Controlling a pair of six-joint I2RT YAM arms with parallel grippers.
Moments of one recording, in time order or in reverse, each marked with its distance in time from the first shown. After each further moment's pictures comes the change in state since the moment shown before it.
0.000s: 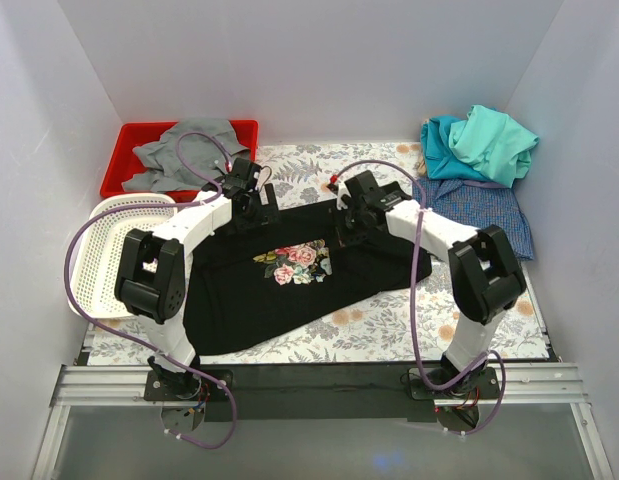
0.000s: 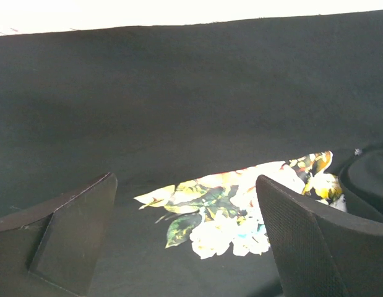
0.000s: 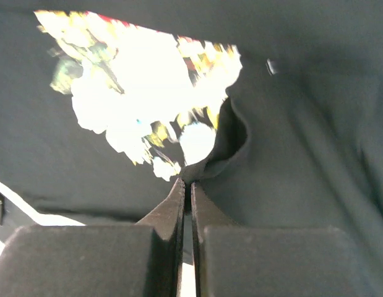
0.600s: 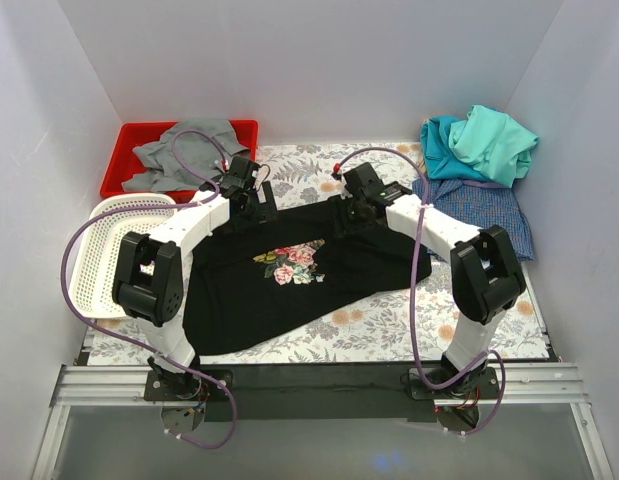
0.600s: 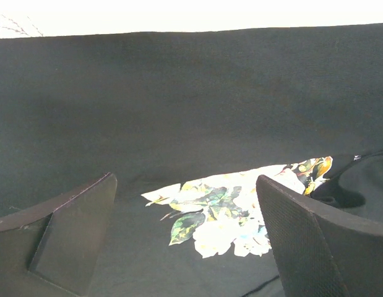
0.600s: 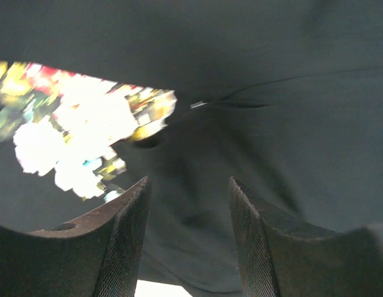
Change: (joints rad) left arm 0.000 -0.024 0.002 -0.016 -0.041 -0.016; right arm 0.003 0.060 0.121 -0.036 0.206 -0.056
